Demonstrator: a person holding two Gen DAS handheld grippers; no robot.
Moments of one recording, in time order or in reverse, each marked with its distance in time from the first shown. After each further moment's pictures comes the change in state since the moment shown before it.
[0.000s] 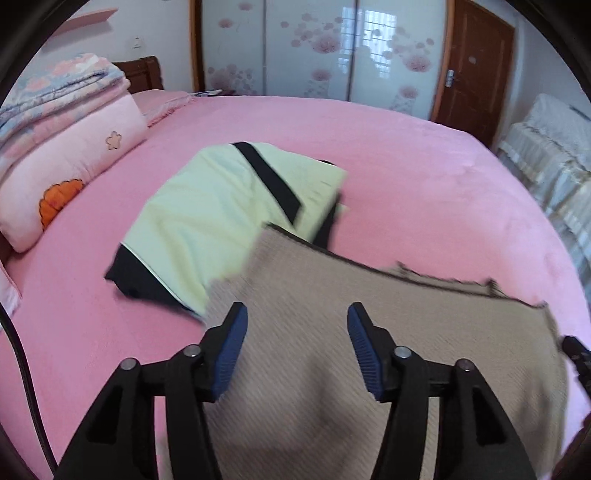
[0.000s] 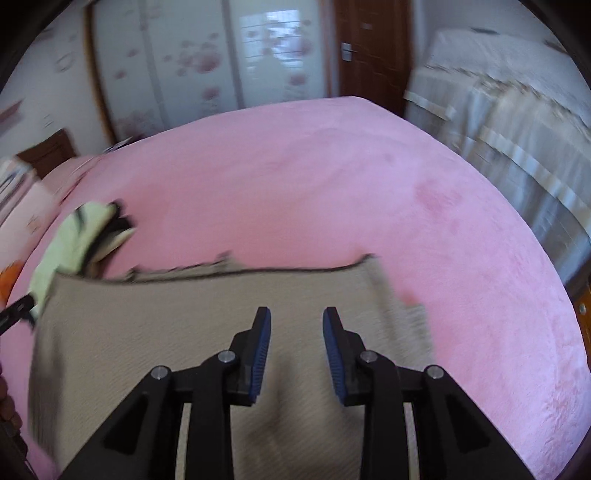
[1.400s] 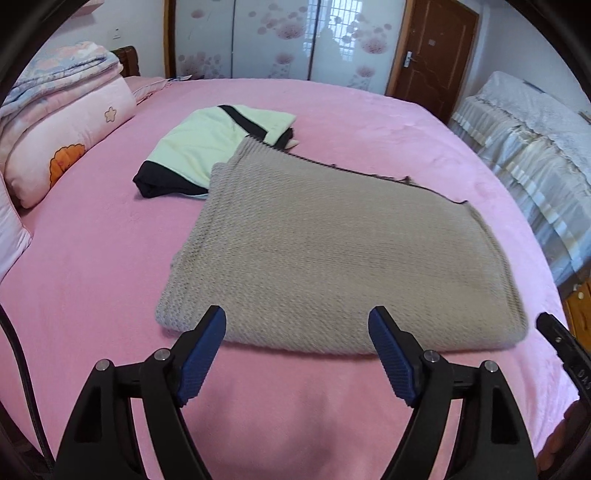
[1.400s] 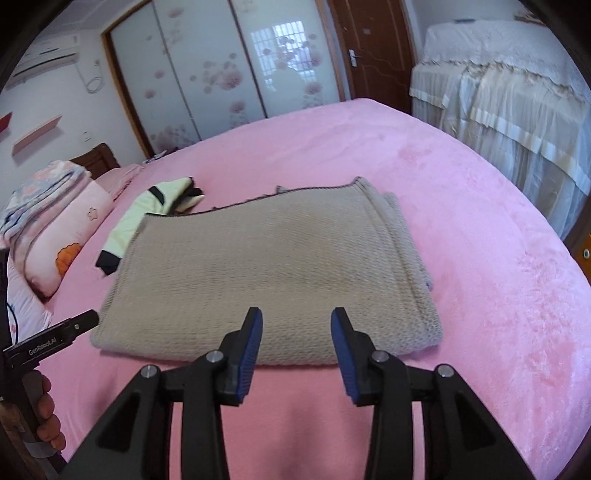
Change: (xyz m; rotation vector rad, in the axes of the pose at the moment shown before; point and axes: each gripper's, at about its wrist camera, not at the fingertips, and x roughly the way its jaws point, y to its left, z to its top) left arm -0.153 0.006 -0.155 0.056 0.065 -0.126; right arm -0.171 -0.004 -0.148 0.068 -0.074 0.087
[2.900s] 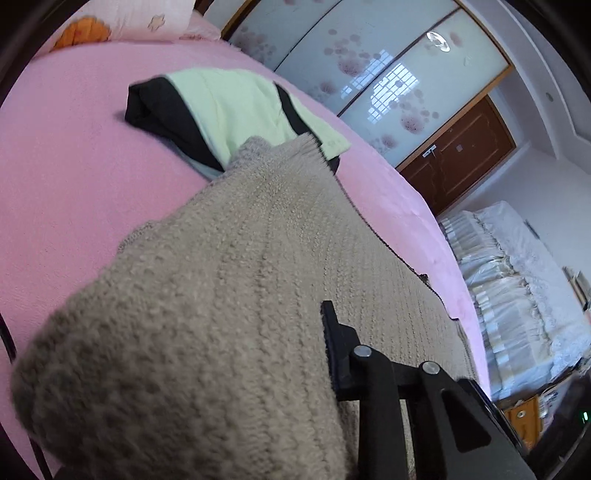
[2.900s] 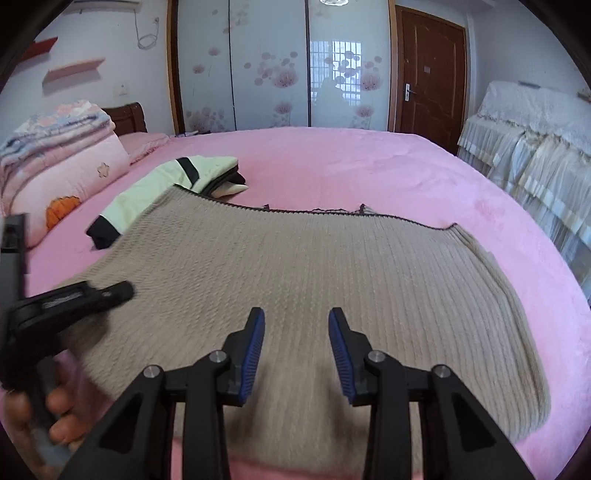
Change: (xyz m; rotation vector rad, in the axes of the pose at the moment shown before) left arm 0.145 0.097 0.023 -0.447 -0.147 -0.264; right arm 0.148 0.108 0.015 -0.231 -0.029 -0.039
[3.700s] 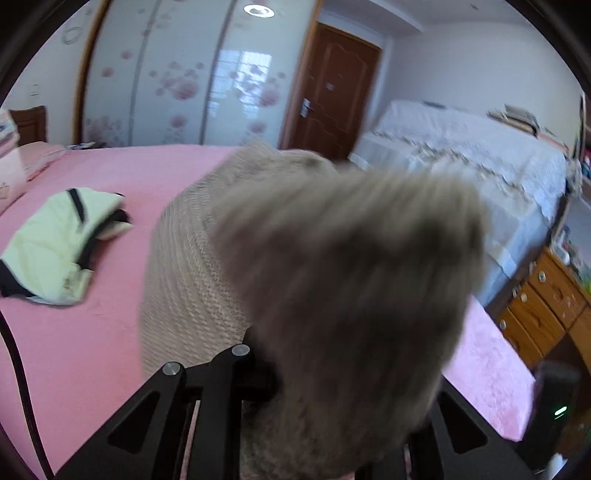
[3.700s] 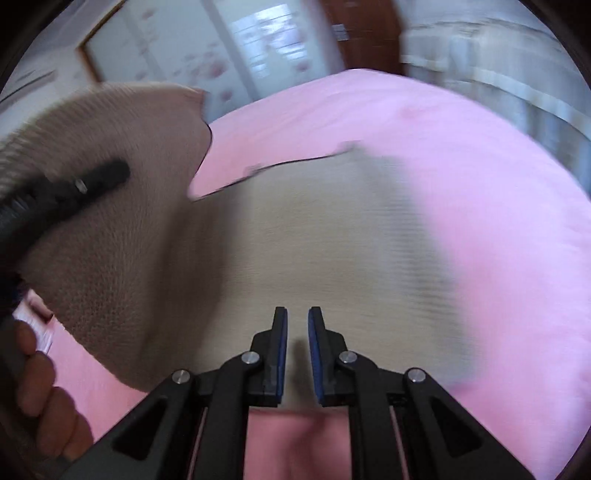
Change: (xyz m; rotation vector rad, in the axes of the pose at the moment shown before) left arm 0.004 -0.295 -0.100 0.619 0.006 -0.132; right arm -0.069 -0.194 -0.071 0.418 0.123 0.042
